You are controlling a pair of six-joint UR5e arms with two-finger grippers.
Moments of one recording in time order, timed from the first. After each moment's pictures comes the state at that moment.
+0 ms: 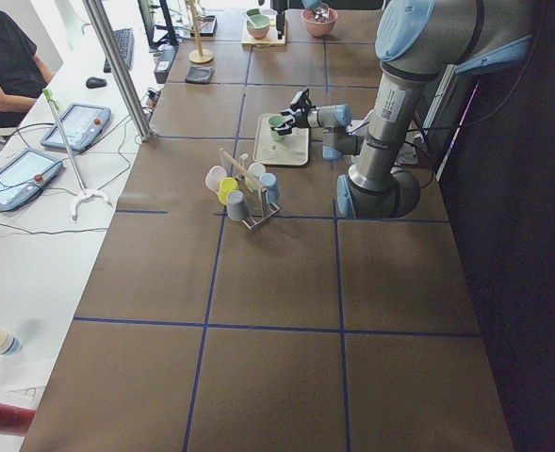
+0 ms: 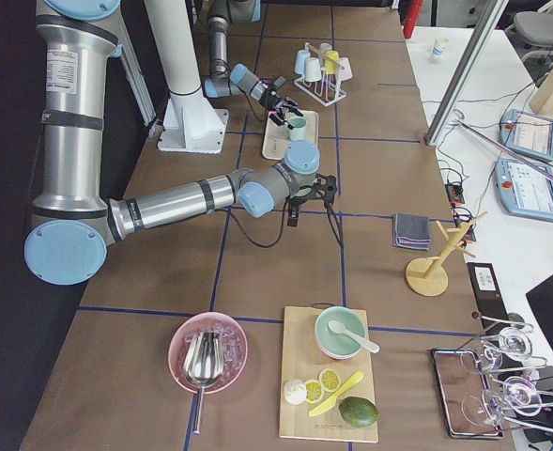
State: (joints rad) left arm -0.16 -2.24 -1.36 -2.71 -0.76 -0.78; right arm 1.13 -1.67 1.91 -1.20 2.48 0.83
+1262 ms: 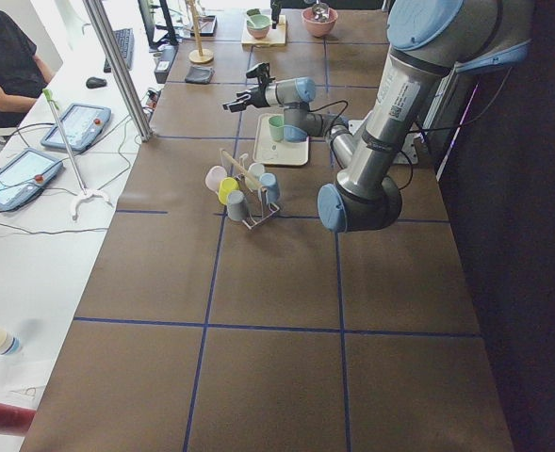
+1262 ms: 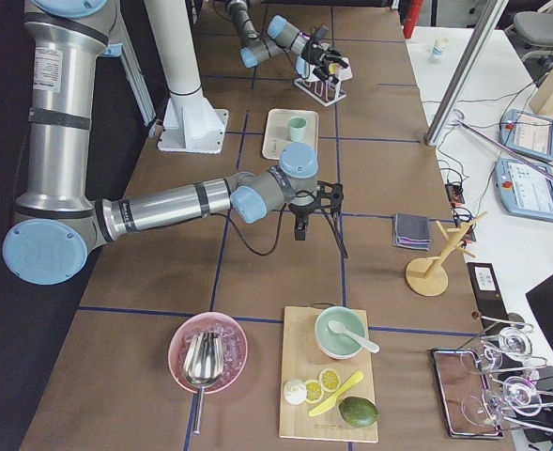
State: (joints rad) left arm -0.53 -2.12 -1.64 -2.45 -1.06 -0.61; right arm 1.23 -1.70 1.92 -1.22 2.37 0.75
